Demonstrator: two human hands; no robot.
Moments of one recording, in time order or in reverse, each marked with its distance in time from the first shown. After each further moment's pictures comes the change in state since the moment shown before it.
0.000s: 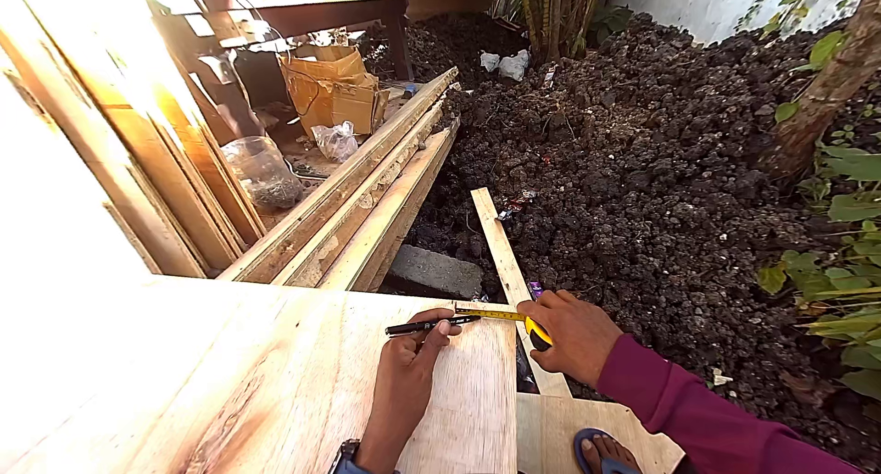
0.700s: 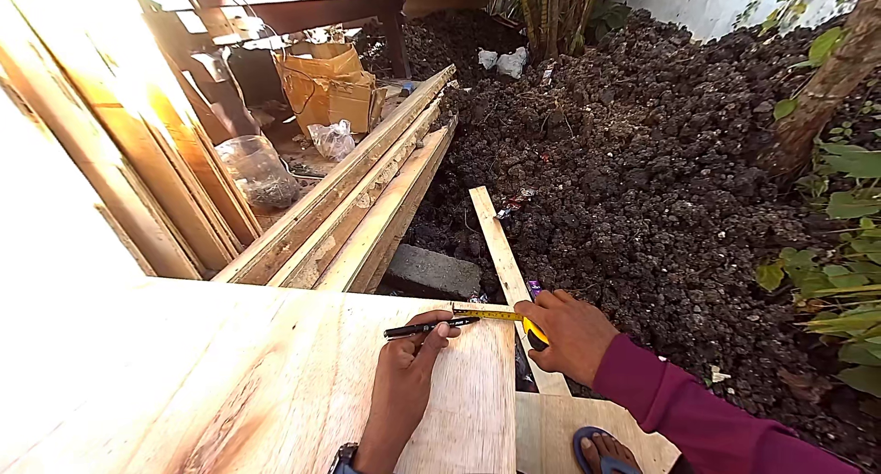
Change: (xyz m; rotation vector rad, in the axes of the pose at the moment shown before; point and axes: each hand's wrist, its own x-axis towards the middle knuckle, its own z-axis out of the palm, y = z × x) left_hand -0.001 -0.003 0.001 -0.006 0.001 0.001; right_hand 0.003 -0.003 0.001 -0.013 -0.016 0.012
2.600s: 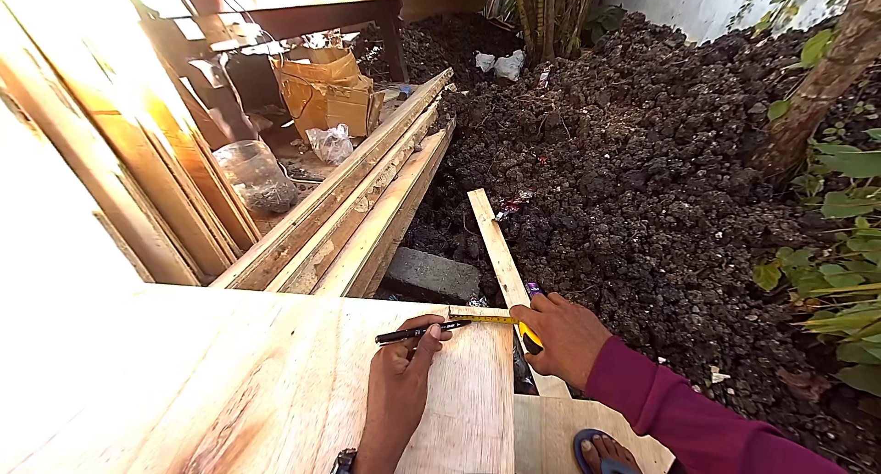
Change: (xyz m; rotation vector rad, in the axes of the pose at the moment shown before) left_hand 0.000 0.002 0.000 0.103 0.086 0.003; right_hand 0.004 -0.005 0.001 -0.013 -0.017 -0.002
